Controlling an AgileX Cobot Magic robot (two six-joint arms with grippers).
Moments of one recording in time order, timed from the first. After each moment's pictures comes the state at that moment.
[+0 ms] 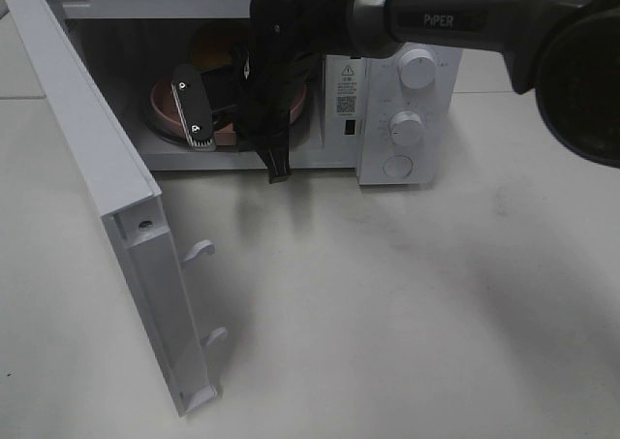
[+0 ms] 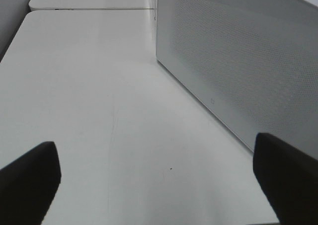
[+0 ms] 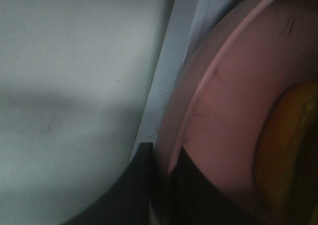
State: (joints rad) left arm 0.06 0.00 -0.50 -0.14 1.04 0.10; right arm 0.65 2.36 -1.95 -0.08 0.61 -1.24
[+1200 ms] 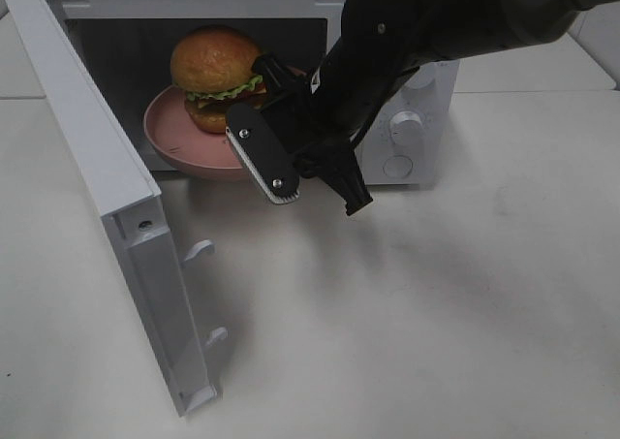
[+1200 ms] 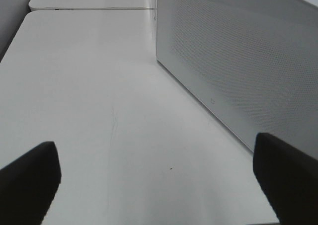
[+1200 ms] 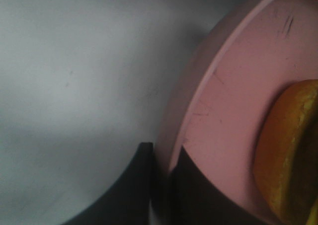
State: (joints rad) left arm 0.06 0.00 -0.50 -0.14 1.04 0.10; right arm 0.64 1.94 -1.32 0.06 0.38 -1.65
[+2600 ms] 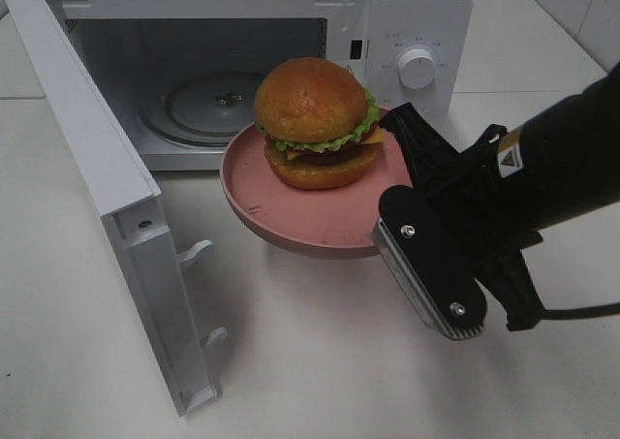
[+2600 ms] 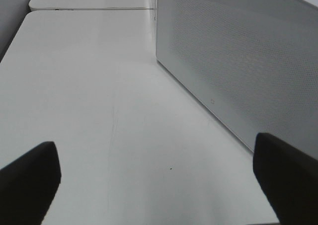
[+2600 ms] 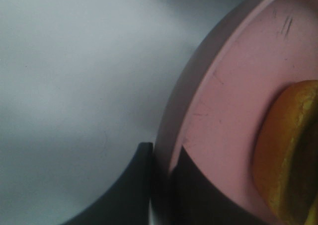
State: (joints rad) left arm 0.06 0.00 -0.50 -0.14 1.04 0.10; right arm 0.64 1.38 -0.71 0.09 0.31 -1.62
